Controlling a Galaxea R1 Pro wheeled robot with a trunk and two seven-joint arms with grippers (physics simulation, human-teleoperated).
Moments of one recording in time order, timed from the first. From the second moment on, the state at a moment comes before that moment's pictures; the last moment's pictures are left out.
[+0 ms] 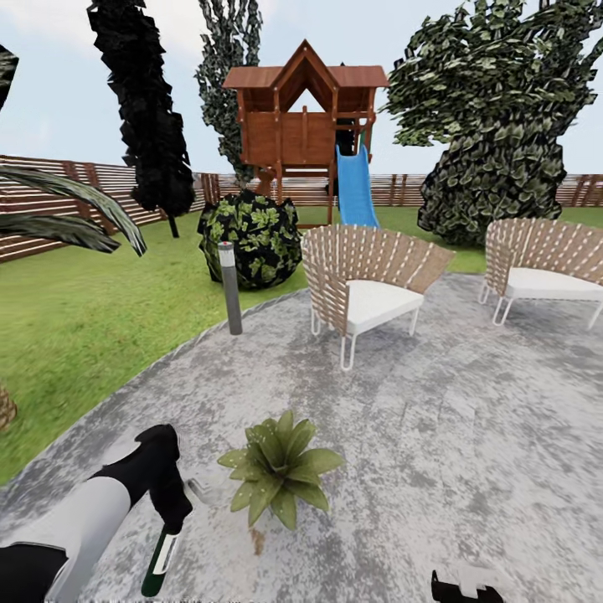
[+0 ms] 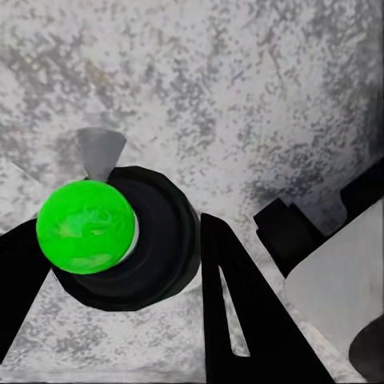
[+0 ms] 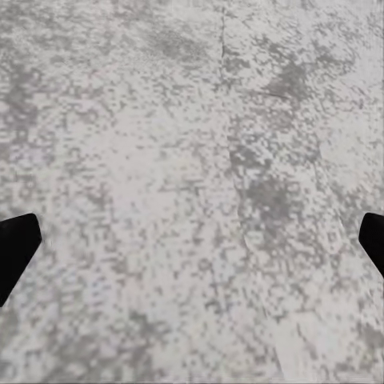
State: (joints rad) left arm -0.82 0.13 -0.17 -0.46 -1.05 0.77 -1.28; right arm -0.43 -0.08 -0.25 -0.03 0.21 -0.45 -0.24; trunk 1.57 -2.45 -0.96
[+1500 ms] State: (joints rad) left arm -0.82 0.14 -0.17 -0.46 -1.08 0.84 -1.29; right arm -0.43 -0.08 -0.25 -0.03 0.22 -0.45 -0.24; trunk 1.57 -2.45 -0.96
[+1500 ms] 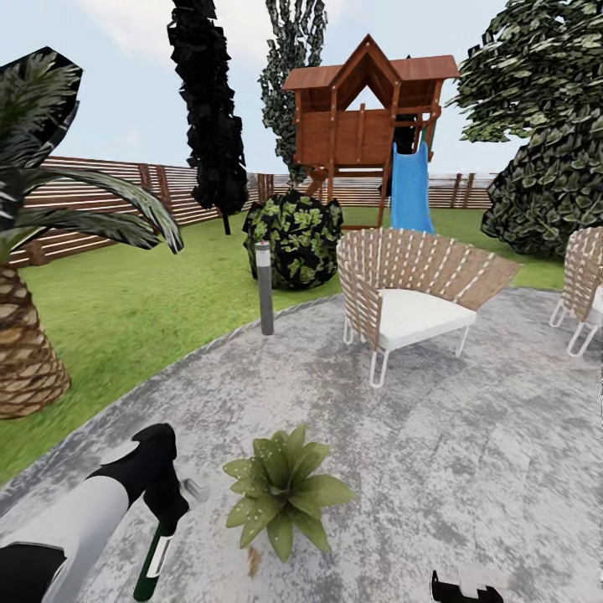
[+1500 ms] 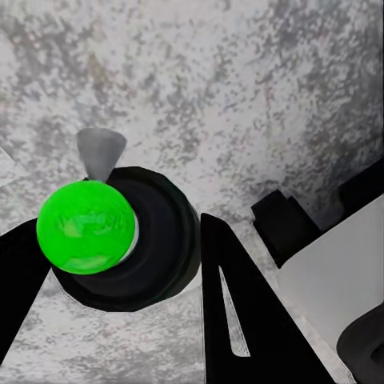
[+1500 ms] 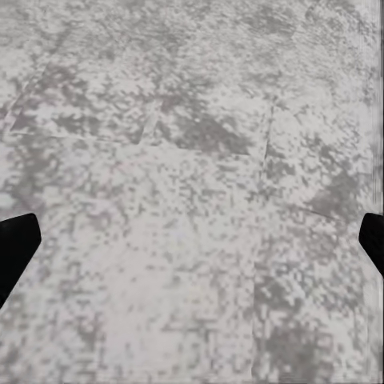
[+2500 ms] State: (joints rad) left arm -0.82 0.15 -0.17 -0.46 -1.08 0.84 -1.29; right arm -0.43 -0.07 -0.25 -0.03 0.21 -0.45 -0.24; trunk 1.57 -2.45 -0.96
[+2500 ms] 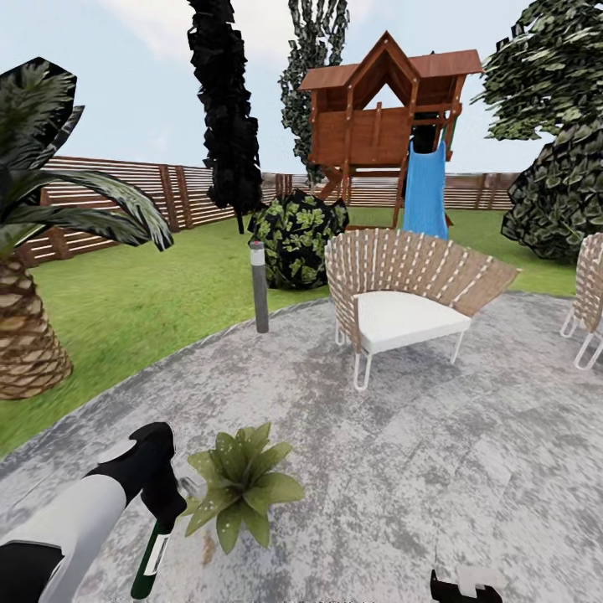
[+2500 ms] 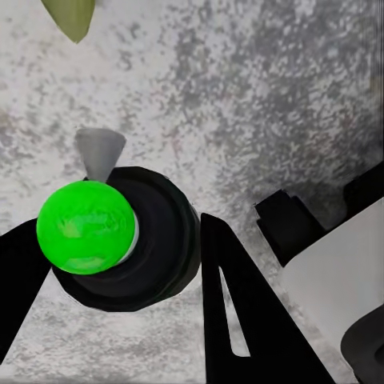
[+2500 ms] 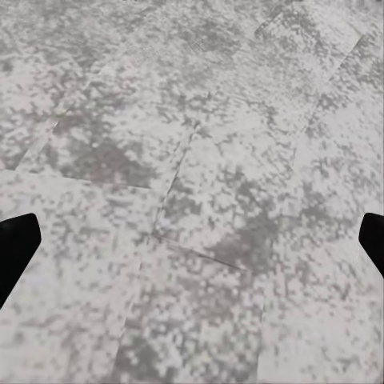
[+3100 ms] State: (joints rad) left arm -0.82 0.15 -0.16 -0.44 -1.07 0.84 -1.25; right arm -0.43 -0.07 -0.25 -0.03 0.21 -0.45 -0.24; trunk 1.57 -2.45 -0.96
